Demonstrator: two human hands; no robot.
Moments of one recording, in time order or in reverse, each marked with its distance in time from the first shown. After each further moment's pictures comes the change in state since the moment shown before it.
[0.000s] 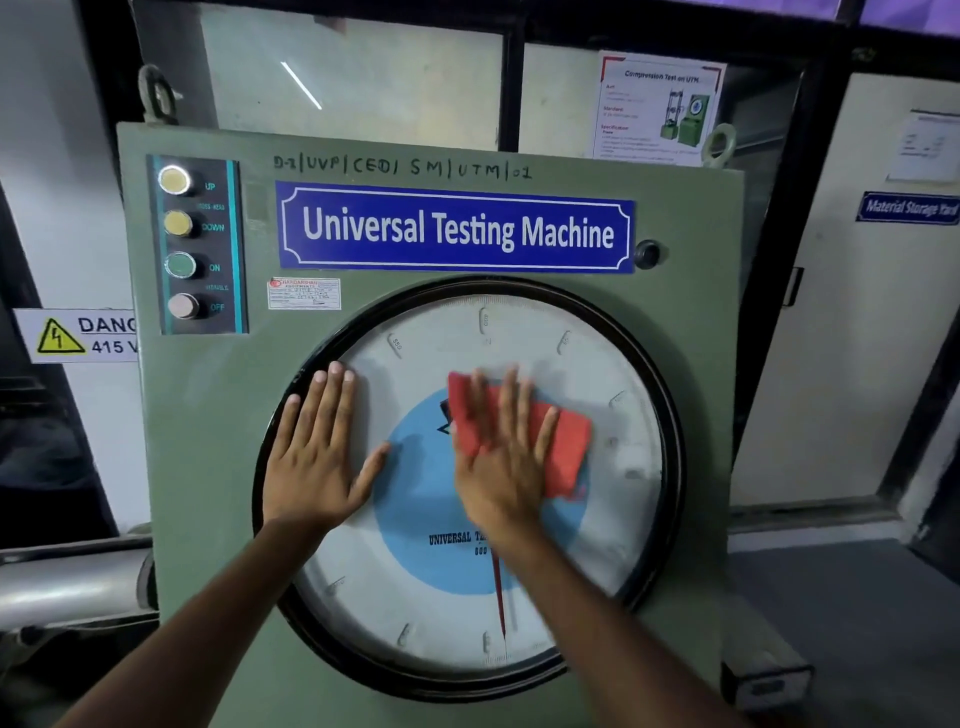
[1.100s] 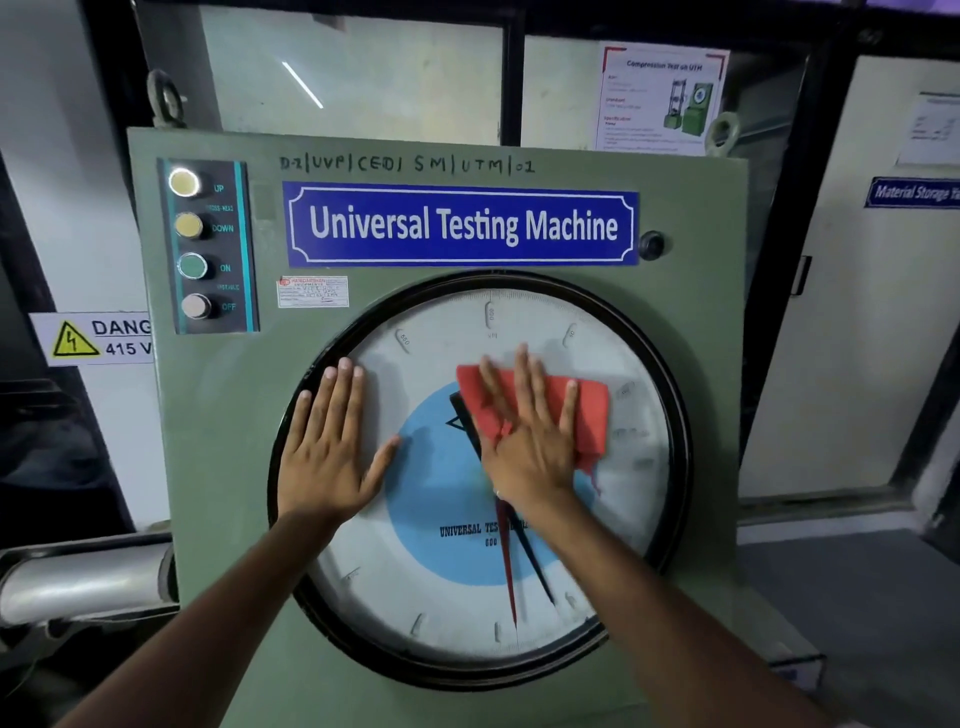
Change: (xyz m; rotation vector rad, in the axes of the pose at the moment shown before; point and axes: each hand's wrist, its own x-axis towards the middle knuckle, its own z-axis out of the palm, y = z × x) left_hand -0.001 0.000 -0.001 -0.012 -0.013 0.003; right_hand 0.020 0.024 -0.017 -0.166 -0.135 -0.134
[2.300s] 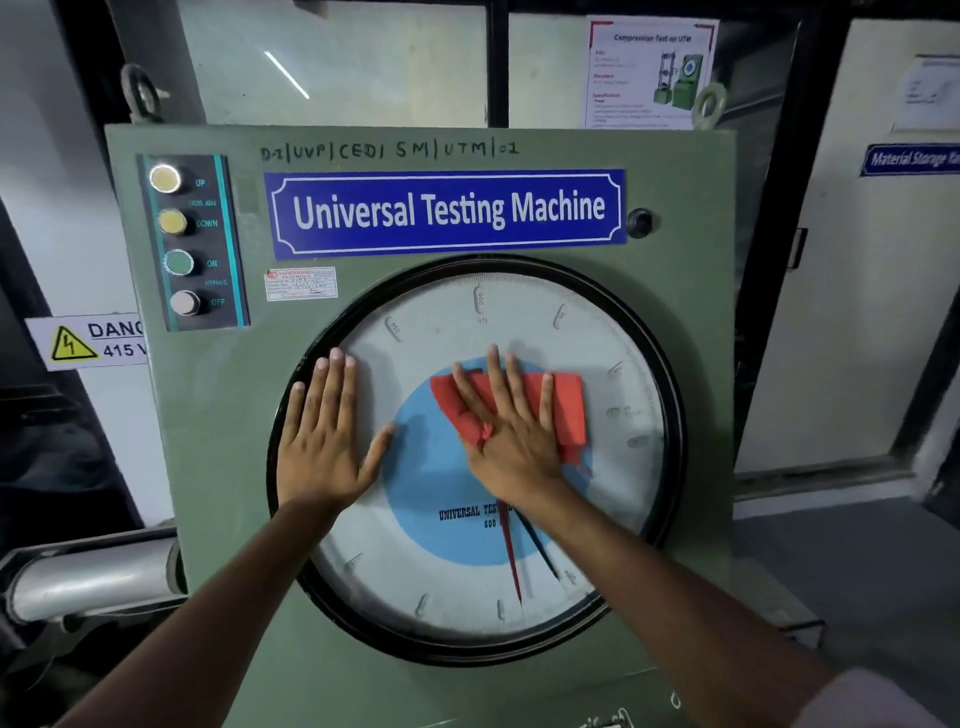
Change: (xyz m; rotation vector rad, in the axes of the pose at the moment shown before) left_hand 0.003 0.005 -0.012 -0.004 -0.039 -0.016; right_hand -0.016 -0.004 0.011 0.103 0.019 -0.089
